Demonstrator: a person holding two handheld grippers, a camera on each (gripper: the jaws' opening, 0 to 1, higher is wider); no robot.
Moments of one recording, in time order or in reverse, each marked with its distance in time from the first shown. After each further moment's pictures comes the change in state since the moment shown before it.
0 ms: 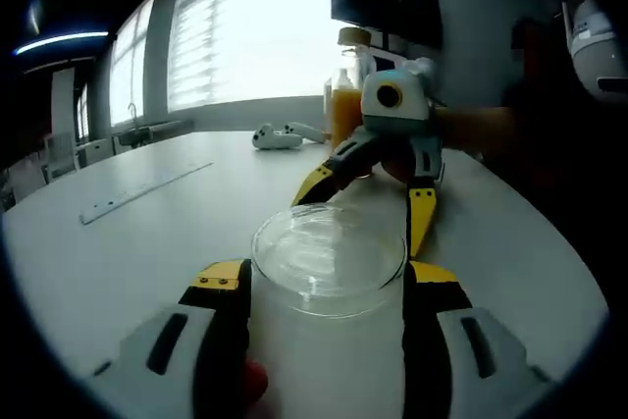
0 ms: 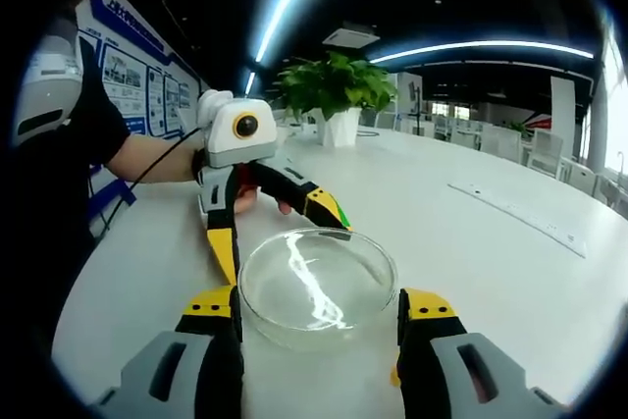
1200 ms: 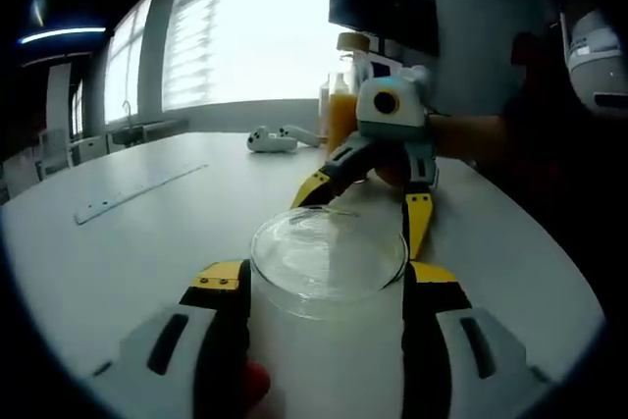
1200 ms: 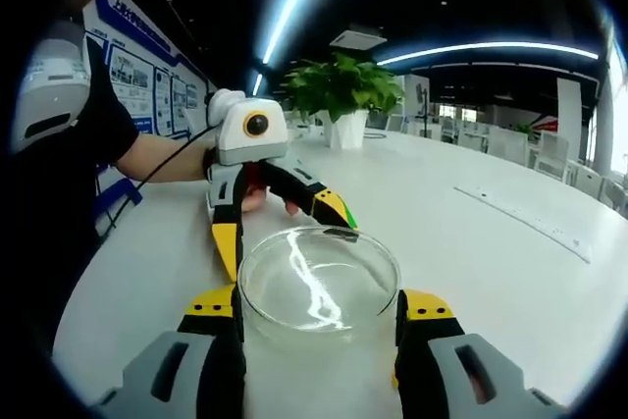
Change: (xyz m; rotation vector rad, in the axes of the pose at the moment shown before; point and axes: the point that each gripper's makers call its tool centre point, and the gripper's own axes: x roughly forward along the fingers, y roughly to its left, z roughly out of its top) left arm -0.003 0.000 0.006 -0.013 -0.013 -0.036; right arm 0.001 0.001 0.004 -0.013 -0.008 0.027
